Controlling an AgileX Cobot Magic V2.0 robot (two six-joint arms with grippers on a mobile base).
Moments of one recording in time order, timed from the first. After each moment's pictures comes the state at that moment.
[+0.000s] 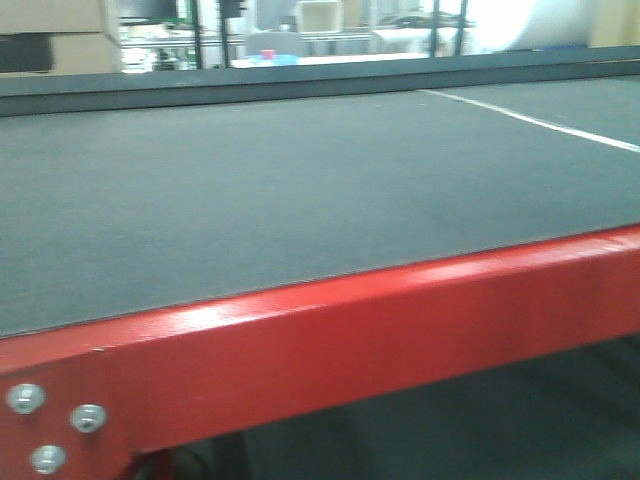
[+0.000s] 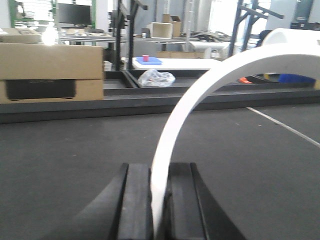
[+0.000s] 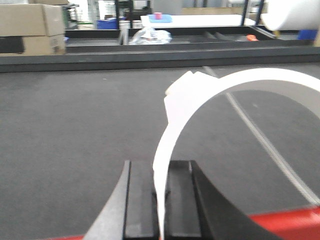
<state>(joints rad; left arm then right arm) 0.04 0.53 -0.77 -0.10 0.32 0.05 0.01 0.49 -0.91 0.20 0.67 -0.14</state>
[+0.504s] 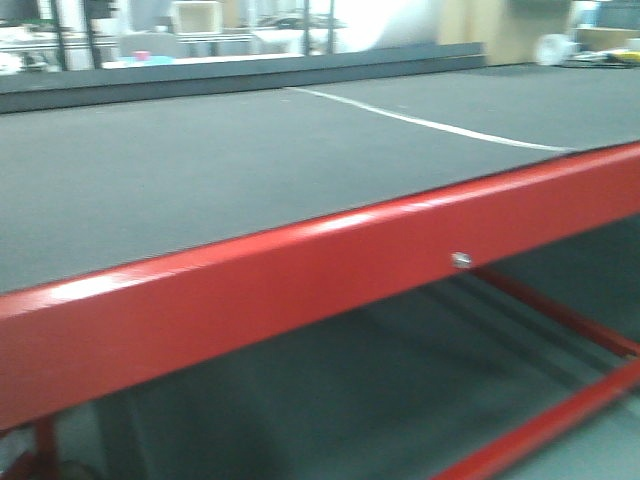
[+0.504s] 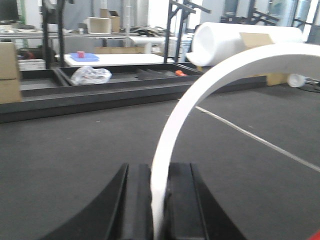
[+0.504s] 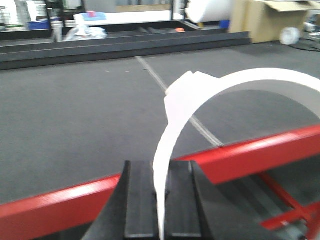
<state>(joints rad) 0.04 0.53 -0.77 -0.10 0.32 0.05 0.01 0.49 -0.91 0.20 0.67 -0.14</state>
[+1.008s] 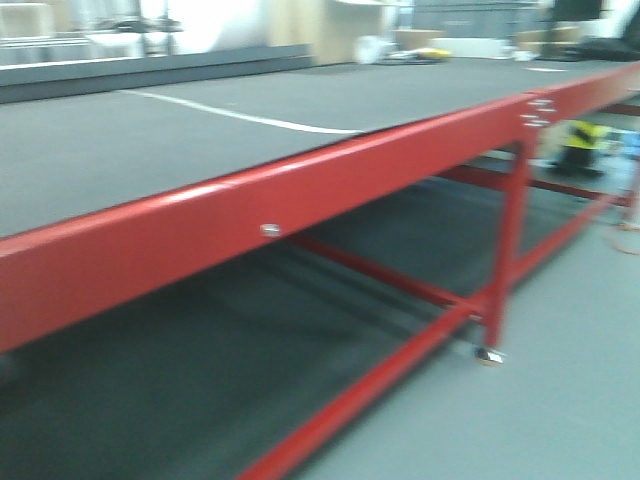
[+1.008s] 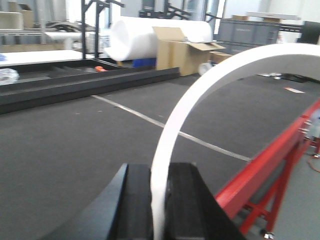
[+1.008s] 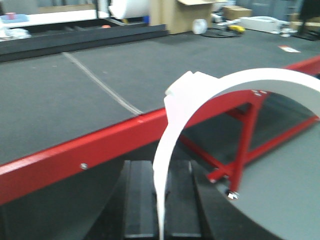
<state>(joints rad) 0.04 0.53 -0.77 -0.10 0.32 0.05 0.01 0.49 -0.91 0.20 0.67 -0.14</state>
